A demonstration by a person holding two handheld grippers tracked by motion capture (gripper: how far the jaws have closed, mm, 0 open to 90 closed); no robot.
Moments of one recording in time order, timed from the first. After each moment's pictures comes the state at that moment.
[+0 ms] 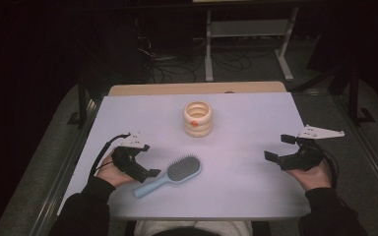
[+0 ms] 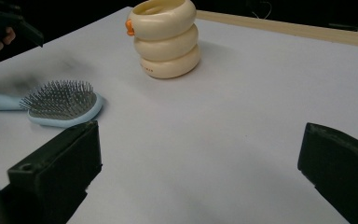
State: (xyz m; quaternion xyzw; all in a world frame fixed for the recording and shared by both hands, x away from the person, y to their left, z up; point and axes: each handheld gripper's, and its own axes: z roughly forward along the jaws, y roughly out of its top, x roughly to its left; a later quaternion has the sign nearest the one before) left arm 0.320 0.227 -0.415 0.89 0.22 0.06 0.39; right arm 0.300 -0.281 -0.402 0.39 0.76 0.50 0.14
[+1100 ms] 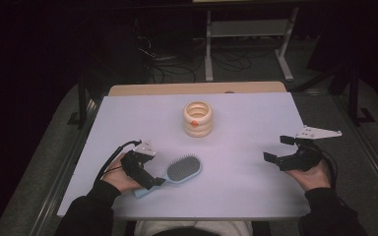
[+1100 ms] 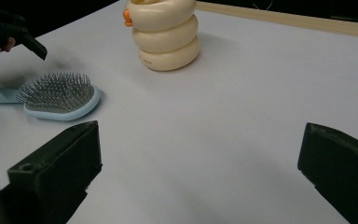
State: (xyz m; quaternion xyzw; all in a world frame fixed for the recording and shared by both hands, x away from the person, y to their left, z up) left arm 0.315 0.207 -0.434 0.92 0.22 0.04 0.33; right arm 0.302 -0.279 -0.405 0.39 0.77 0.48 0.13
